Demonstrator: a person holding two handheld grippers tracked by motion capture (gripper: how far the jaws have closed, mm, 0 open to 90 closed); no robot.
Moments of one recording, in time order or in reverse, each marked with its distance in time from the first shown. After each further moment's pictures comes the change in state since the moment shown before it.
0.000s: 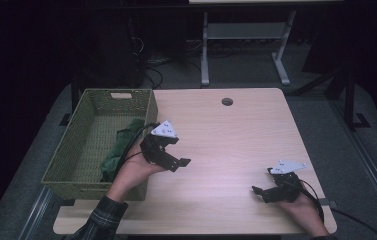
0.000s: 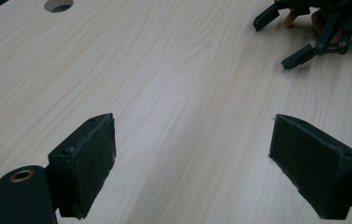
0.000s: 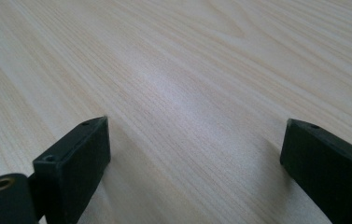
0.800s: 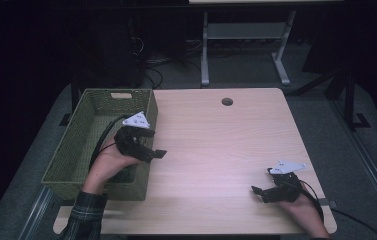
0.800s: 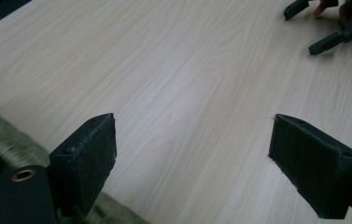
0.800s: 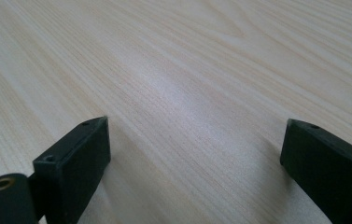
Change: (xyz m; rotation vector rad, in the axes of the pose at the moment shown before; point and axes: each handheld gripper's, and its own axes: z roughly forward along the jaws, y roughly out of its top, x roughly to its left) left arm 0.038 -0.025 -0.047 0.007 0.047 -0.057; right arm 0.002 0.000 0.000 -0.002 -0.013 0.011
